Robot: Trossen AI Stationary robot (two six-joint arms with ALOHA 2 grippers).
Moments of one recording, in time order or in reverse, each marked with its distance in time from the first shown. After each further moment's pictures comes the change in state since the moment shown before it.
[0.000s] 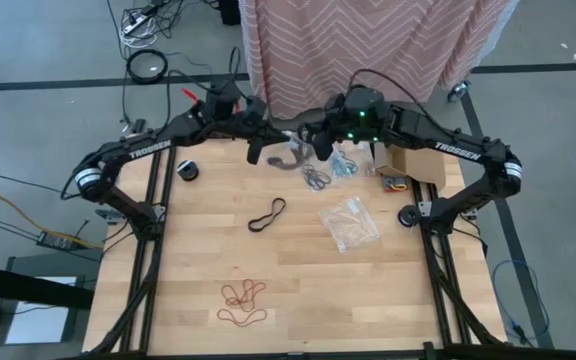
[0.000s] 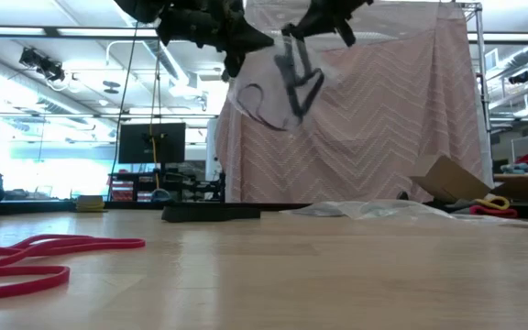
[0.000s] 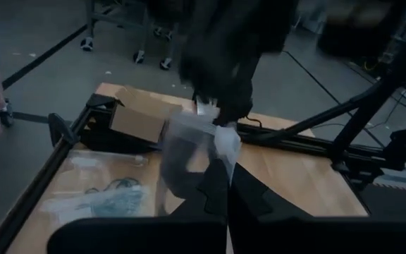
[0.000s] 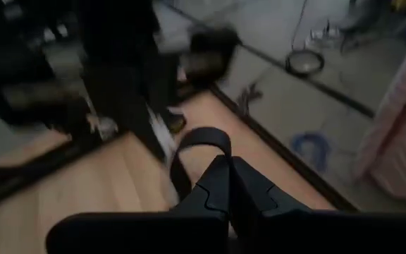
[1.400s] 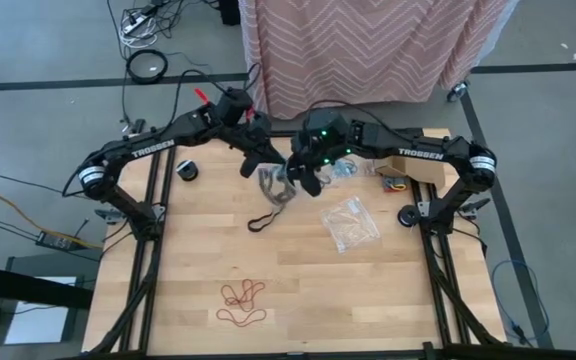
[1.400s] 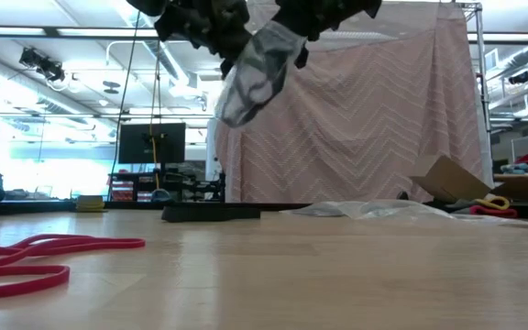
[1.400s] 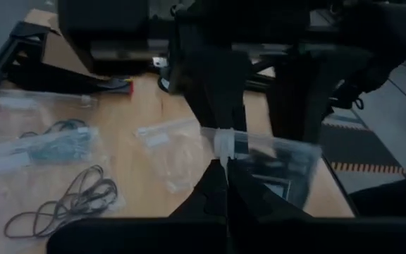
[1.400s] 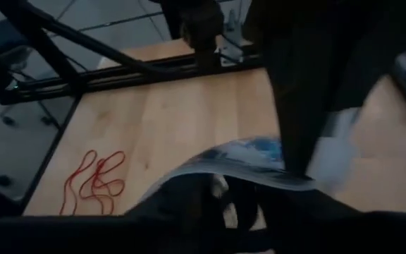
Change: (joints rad) left arm -0.055 0.038 0.076 -0.330 0.104 0.134; right arm 0.067 0.206 0.001 0.067 -0.466 -0.265
